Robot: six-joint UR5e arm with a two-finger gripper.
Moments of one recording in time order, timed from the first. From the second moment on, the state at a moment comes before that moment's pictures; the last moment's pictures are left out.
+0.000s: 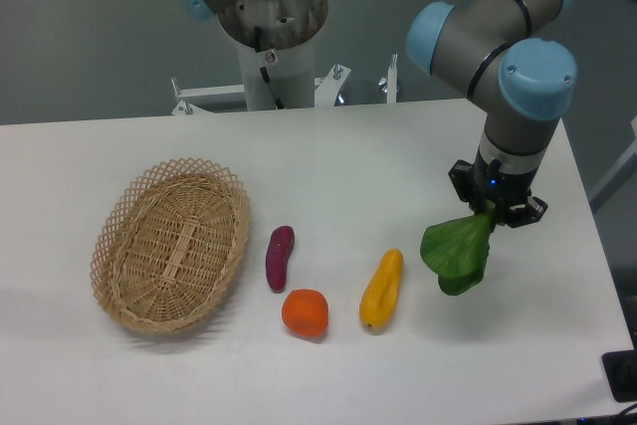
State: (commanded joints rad) arm 2.68 -1.97 -1.51 -1.13 1.56 1.36
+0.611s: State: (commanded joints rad) arm 2.68 -1.92 -1.52 -1.24 1.56 1.37
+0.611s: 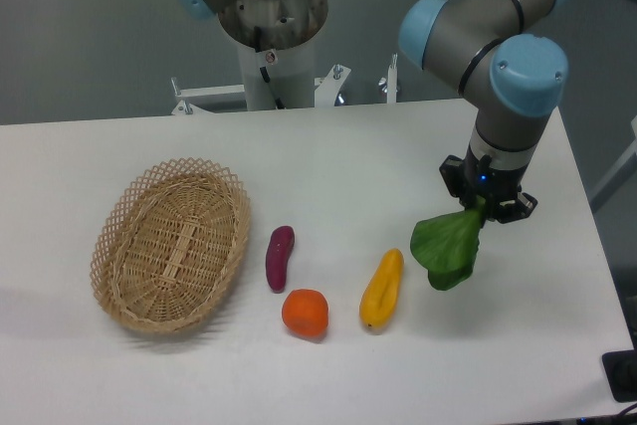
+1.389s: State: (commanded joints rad) arm 2.66 -1.81 -1.73 -1.24 1.53 1.55
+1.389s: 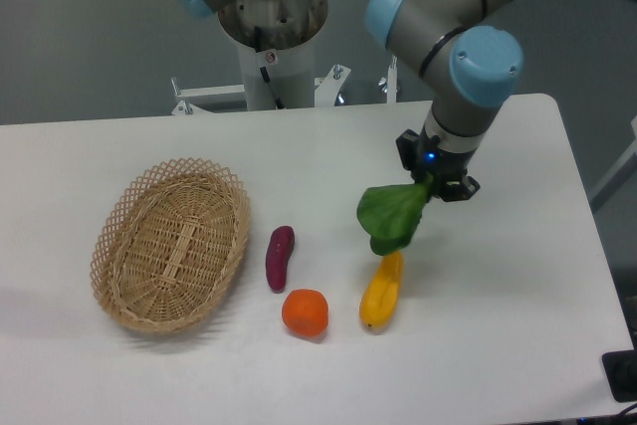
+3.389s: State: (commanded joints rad) arm 2.53 -1.58 -2.16 -1.09 1.51 1.70
